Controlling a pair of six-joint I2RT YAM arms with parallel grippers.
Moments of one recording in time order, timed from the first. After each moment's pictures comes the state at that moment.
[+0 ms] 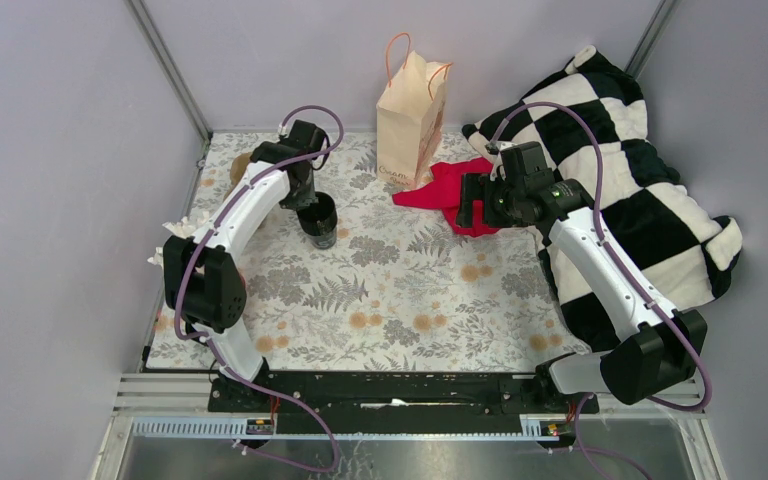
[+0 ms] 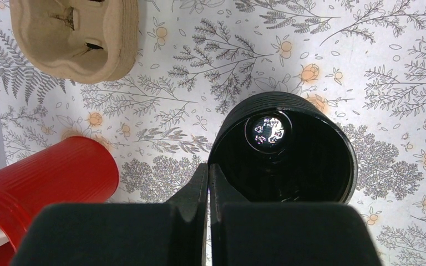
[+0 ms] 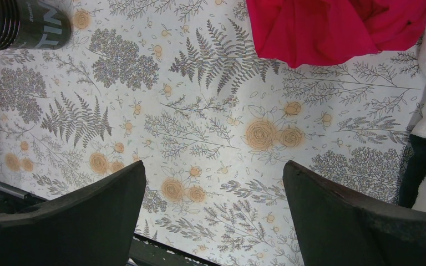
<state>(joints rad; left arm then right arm) -0.32 1.74 1.61 -1.00 -0.37 -0.40 0.37 1.36 1.32 -0.83 -0.10 0.30</state>
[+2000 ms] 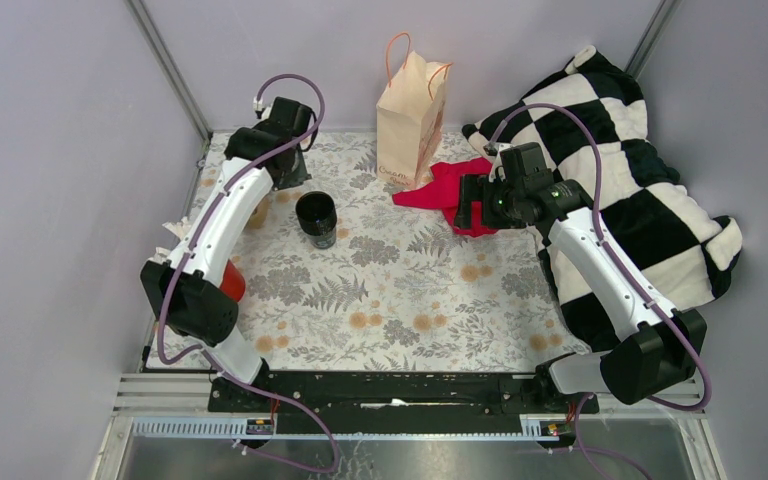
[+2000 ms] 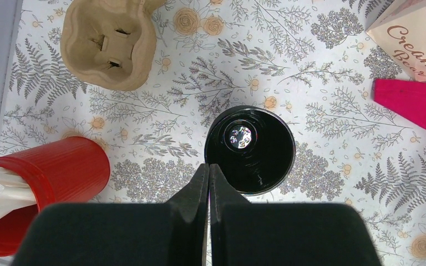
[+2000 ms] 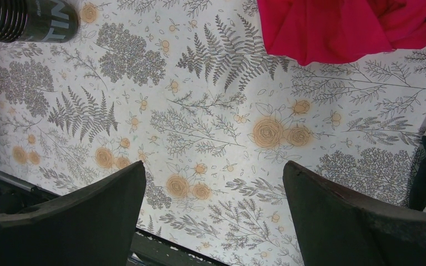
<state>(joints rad) -0.33 1.66 1.79 -1.10 -0.39 -0.52 0.37 1.36 1.31 -0.83 -0.13 0.30</state>
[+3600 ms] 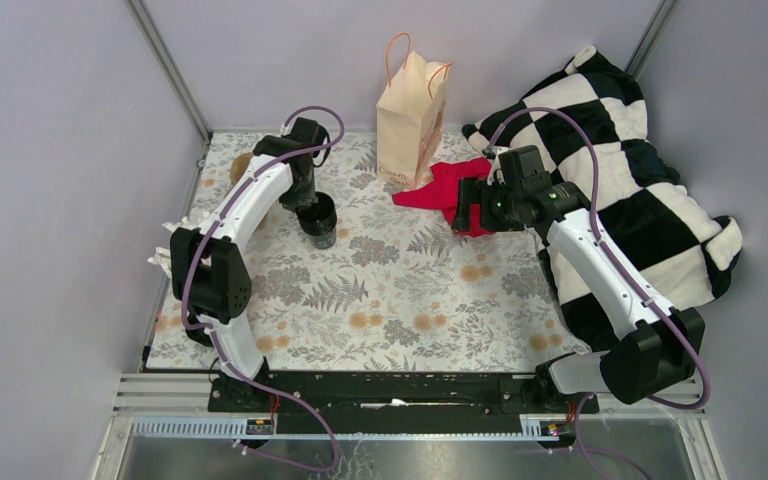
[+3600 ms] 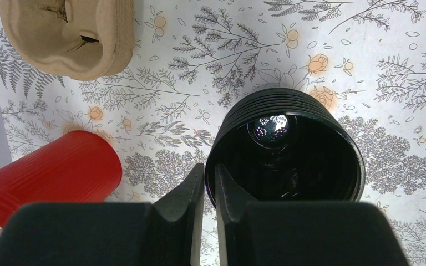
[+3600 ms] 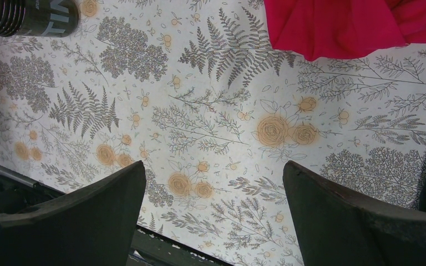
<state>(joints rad) -0.31 1.81 1.68 -1.08 -0.34 -0.39 0.37 1.36 1.28 -0.81 -0.15 0.31</state>
